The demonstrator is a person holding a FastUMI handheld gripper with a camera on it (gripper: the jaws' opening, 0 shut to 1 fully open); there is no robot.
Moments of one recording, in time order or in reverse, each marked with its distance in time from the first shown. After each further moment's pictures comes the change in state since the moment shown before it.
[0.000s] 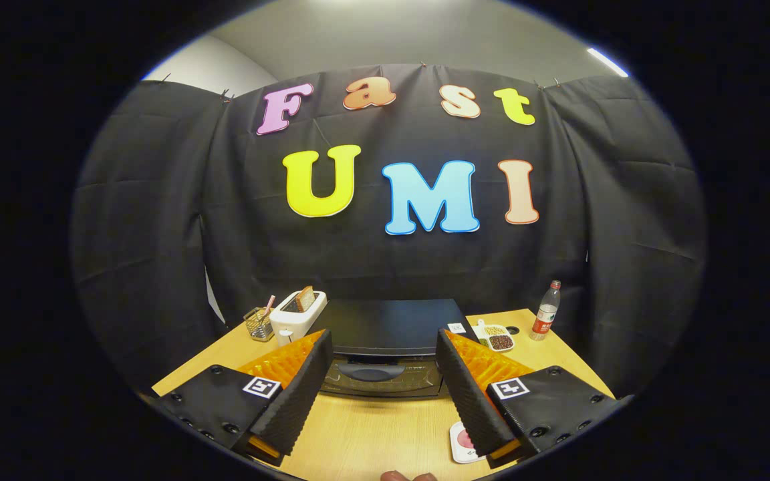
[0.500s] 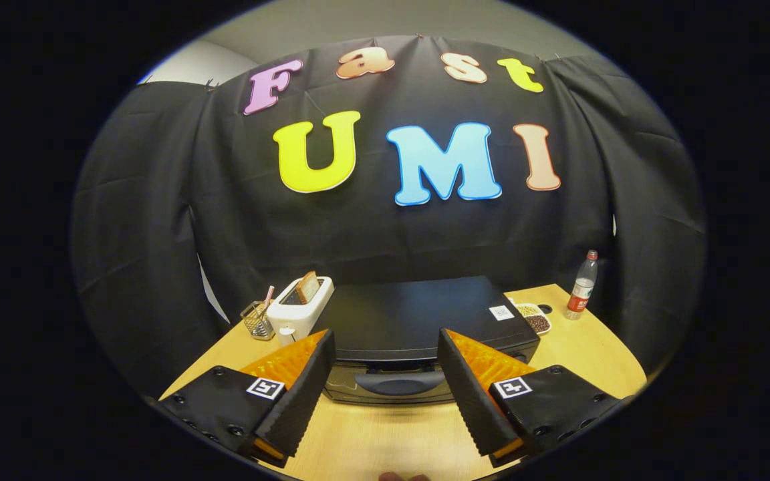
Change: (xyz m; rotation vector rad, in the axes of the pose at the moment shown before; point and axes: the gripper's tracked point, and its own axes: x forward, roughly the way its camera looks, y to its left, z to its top) arm 0.106 0.035 -0.054 0.041 0.126 0.018
